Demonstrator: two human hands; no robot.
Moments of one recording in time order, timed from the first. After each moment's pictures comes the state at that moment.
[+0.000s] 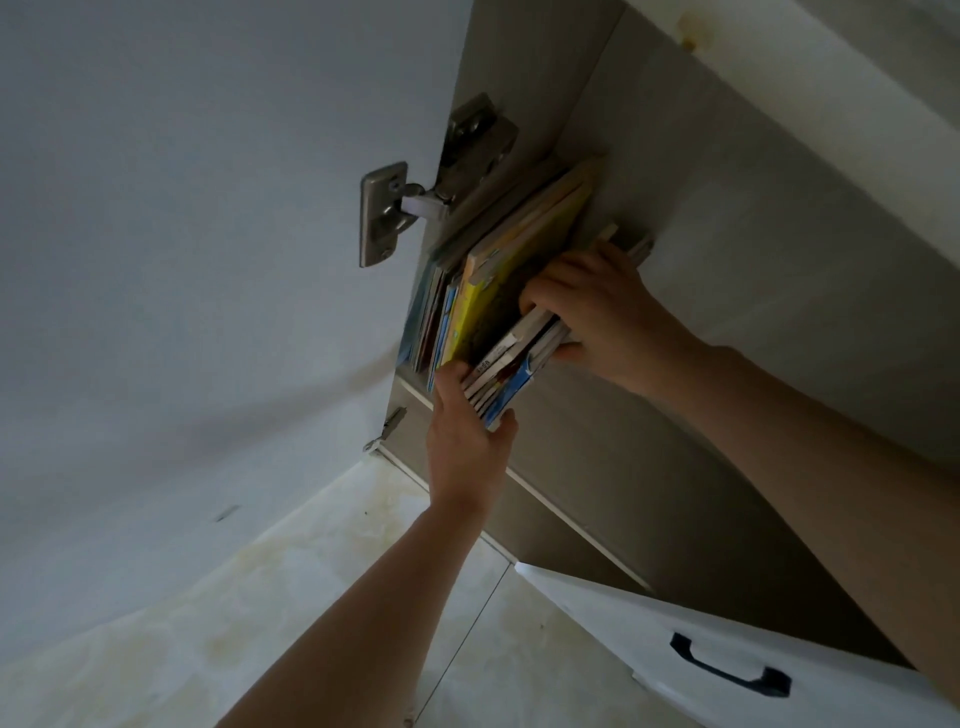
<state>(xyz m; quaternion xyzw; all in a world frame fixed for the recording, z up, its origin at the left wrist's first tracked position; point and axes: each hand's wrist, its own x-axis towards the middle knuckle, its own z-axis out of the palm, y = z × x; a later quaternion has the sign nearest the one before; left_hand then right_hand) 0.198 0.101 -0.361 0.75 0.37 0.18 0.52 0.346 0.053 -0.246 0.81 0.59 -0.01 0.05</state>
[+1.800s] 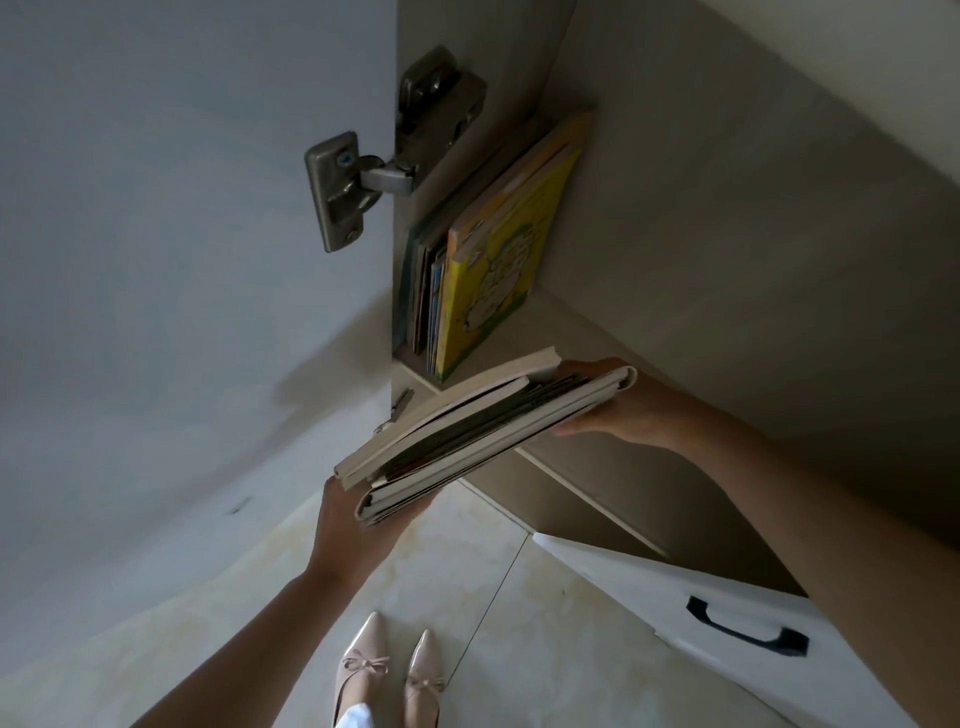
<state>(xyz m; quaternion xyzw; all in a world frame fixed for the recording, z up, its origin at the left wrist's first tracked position) 0.076 0.150 -0.432 0.73 0.32 0.06 0.60 0.322 -0.014 -0.300 0.78 0.29 -0.46 -0.30</state>
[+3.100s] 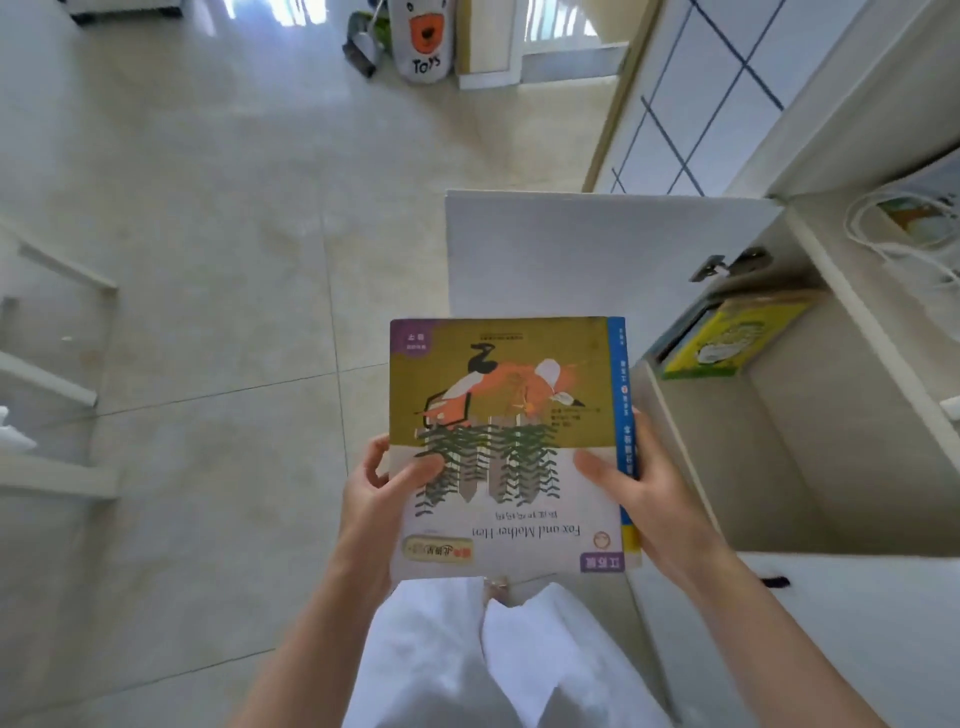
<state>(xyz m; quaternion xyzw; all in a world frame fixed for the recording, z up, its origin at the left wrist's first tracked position) -0.272 -0.026 -0.051 0.28 0.55 0.37 0.69 -0.041 -0.081 -0.024 0.65 0.29 -0.55 -0.45</state>
